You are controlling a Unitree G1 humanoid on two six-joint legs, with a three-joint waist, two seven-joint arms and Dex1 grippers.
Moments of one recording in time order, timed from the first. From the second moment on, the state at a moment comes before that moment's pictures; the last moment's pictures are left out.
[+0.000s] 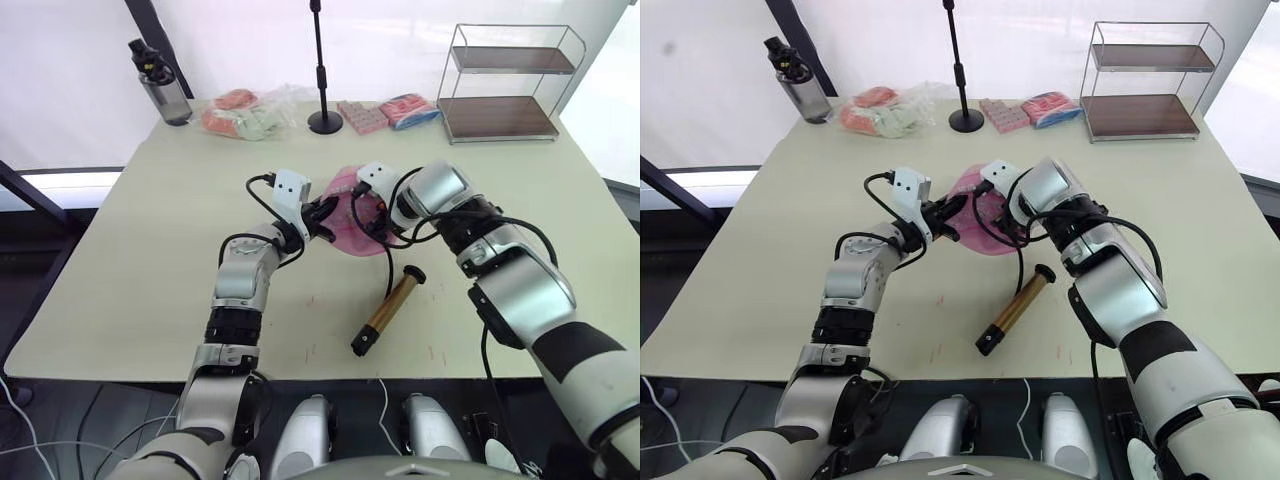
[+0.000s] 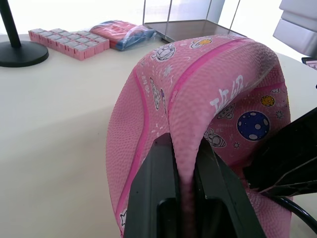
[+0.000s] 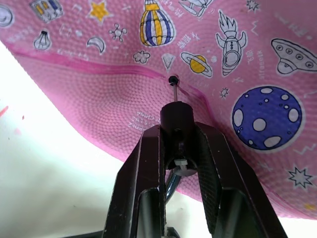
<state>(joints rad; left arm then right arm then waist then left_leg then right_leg) -0.61 0.19 0.07 0.28 -0.18 0.40 -0.60 -1.26 -0.14 0.41 0.79 -0.10 1.07 0.85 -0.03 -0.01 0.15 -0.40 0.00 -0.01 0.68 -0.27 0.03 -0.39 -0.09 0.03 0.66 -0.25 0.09</state>
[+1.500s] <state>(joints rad) -0.64 0.18 0.03 0.34 -0.18 0.34 -0.62 -0.96 -0.38 0.30 0.19 0.05 1.13 0.81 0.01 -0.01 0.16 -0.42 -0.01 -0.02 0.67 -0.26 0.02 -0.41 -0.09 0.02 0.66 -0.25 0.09</state>
